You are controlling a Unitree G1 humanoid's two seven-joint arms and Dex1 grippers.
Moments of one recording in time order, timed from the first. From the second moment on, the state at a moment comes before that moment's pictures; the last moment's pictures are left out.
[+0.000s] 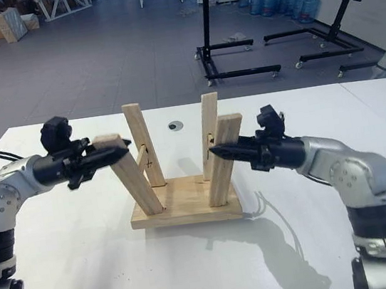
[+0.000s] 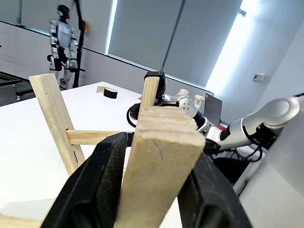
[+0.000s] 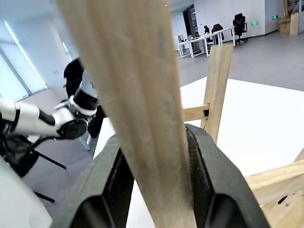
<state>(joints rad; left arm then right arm) -0.51 0.63 0.10 -0.05 -0.99 0.91 -1.11 -0.37 -0.68 -0.18 -0.13 1.05 0.94 0.95</state>
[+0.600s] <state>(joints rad) -0.87 0.37 0.15 0.82 -0.91 1.05 -0.83 -0.78 -0.44 -0.28 0.73 0.95 1.15 0.70</state>
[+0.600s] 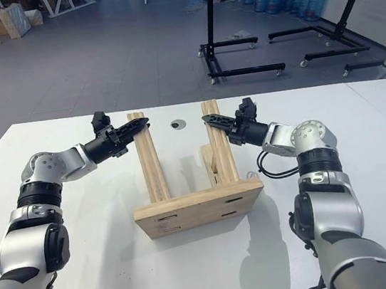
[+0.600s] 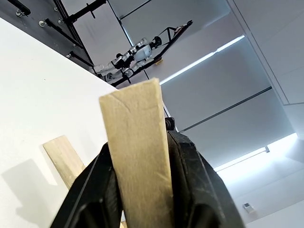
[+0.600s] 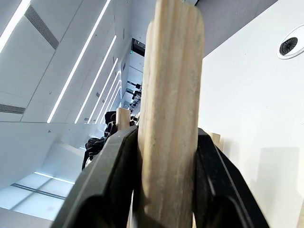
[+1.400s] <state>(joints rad) -1.15 0.40 0.37 1.20 -0.66 0.76 -0.79 -0.92 -0.48 -0.44 0.88 0.83 0.98 0.65</state>
